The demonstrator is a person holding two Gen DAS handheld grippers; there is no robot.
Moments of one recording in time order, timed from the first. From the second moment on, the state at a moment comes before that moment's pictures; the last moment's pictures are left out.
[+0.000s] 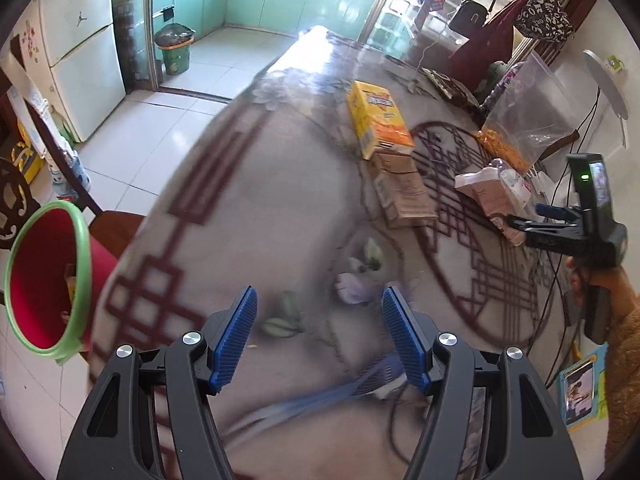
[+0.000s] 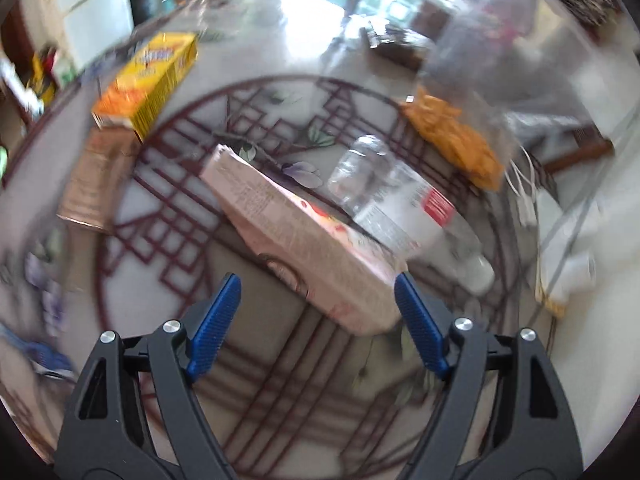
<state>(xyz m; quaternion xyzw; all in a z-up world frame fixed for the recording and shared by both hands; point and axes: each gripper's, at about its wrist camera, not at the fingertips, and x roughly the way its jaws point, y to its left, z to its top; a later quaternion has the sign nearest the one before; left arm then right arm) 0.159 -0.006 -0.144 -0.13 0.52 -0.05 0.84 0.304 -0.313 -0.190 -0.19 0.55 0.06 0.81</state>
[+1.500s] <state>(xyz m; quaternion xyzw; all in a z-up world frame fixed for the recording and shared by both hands) 0.241 -0.100 -0.148 -0.05 0.53 -0.07 0.84 0.250 -0.336 -0.201 0.12 0.58 0.10 0.80</state>
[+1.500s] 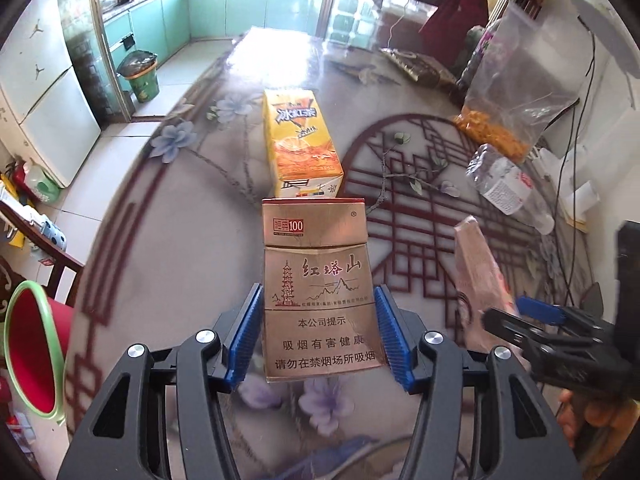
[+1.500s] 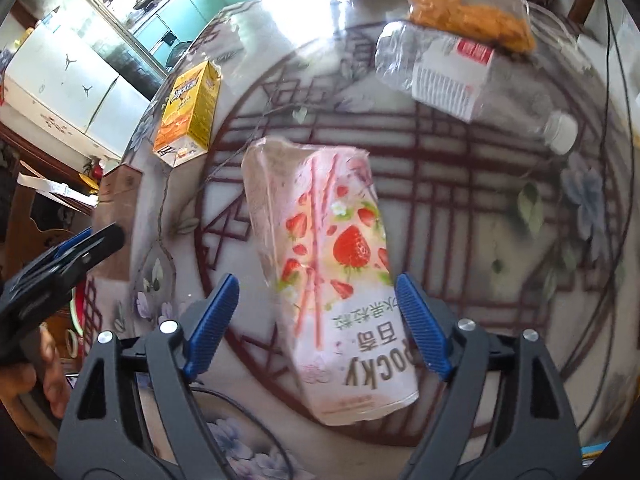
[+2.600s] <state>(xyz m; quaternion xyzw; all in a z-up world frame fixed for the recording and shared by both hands) 0.177 -0.022 -0.116 -0.11 0.49 -0.05 0.86 0.214 -0.270 -0.121 0.14 0.52 0.15 0.83</state>
